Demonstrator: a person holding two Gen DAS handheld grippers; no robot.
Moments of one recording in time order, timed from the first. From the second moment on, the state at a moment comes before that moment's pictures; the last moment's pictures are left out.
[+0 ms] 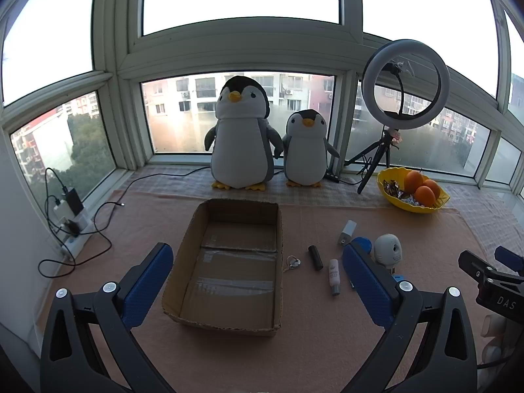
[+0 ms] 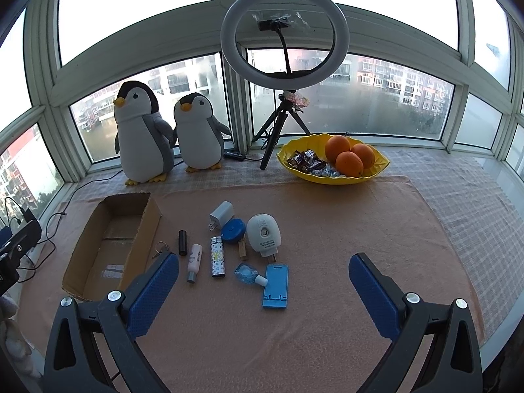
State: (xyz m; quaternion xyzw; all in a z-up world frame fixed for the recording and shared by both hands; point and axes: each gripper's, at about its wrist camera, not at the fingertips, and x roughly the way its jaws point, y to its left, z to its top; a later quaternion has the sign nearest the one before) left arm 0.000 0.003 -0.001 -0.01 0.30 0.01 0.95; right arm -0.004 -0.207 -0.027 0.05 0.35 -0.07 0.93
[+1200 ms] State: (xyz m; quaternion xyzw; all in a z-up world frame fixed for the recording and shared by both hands) left arm 0.007 0.004 -0.009 -0.01 0.32 0.01 0.95; right arm 0.001 -0.208 -0.037 0.05 0.36 -0.06 0.93
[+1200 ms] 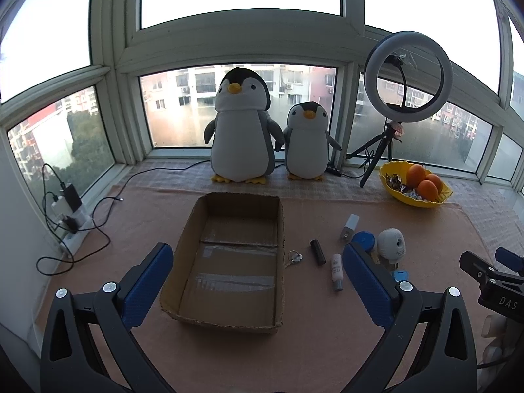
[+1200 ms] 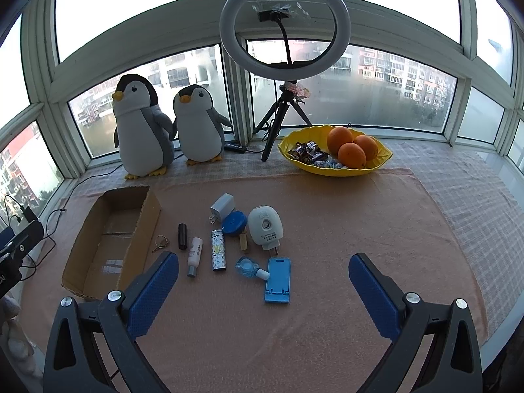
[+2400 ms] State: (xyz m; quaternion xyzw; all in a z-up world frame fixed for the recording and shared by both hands) left arm 0.080 0.147 -0.144 -0.06 0.48 0.16 0.86; right arm 0.015 -0.226 -0.070 0.07 0.38 -0.07 0.92
